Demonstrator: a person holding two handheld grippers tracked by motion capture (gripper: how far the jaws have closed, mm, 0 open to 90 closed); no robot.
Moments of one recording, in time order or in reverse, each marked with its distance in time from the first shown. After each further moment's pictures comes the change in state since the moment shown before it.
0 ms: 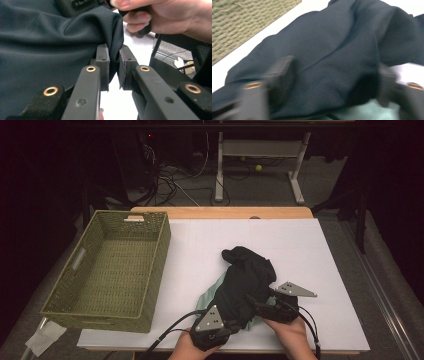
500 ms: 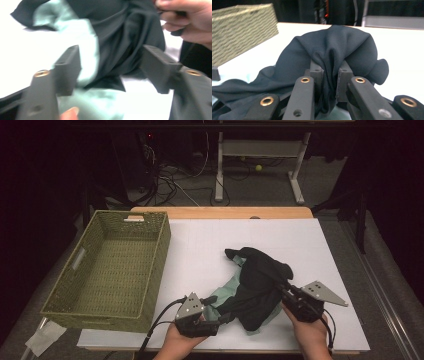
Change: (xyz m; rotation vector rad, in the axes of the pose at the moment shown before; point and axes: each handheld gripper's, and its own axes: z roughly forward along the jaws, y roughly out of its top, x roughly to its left) left arm 0.032 0.000 -0.029 -0.131 0.137 -0.102; right arm -0.019 0.016 -0.051 -0.214 -0.191 -0.070
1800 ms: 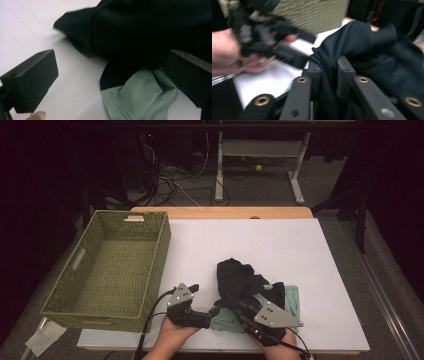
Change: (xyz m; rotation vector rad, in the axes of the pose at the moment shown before) left arm 0.025 0.002 -0.007 -0.016 0.097 -0.082; right arm 0.108 -0.012 0.007 0.054 0.321 -0.282
